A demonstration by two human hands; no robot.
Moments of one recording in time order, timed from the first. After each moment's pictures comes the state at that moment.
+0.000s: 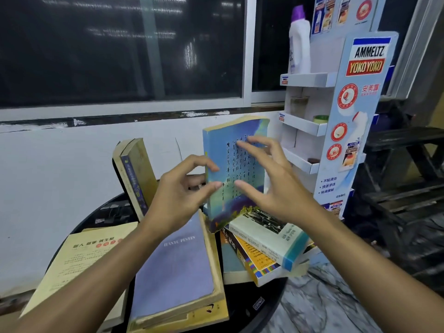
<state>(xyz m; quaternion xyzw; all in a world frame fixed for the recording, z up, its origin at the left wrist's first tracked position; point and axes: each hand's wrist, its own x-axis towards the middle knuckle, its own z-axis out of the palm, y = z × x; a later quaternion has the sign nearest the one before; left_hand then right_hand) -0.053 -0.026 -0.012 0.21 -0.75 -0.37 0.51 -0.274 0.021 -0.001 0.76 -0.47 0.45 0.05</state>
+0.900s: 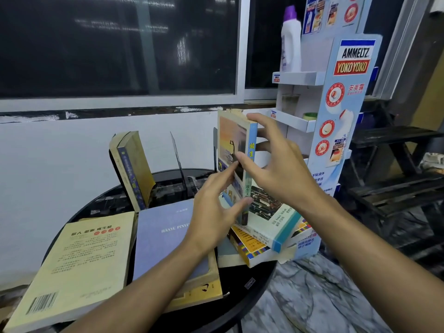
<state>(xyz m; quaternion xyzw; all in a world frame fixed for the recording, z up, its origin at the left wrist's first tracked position) -0.109 0.008 -0.058 0.28 -0.76 -0.27 0.52 -0.255 0.062 0.032 0.70 -0.52 0.49 0.02</state>
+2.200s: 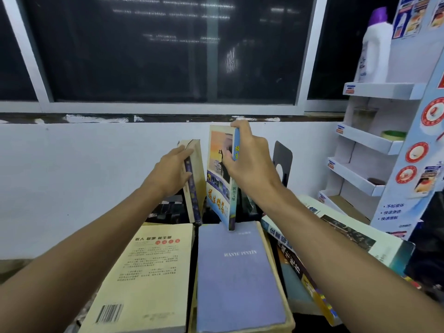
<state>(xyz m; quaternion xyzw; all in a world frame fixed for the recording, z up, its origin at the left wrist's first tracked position) 0.085 -0.146 0.004 0.56 -0.78 -0.01 0.28 -0.109 -0.076 0.041 0.72 -0.50 0.48 0.02</state>
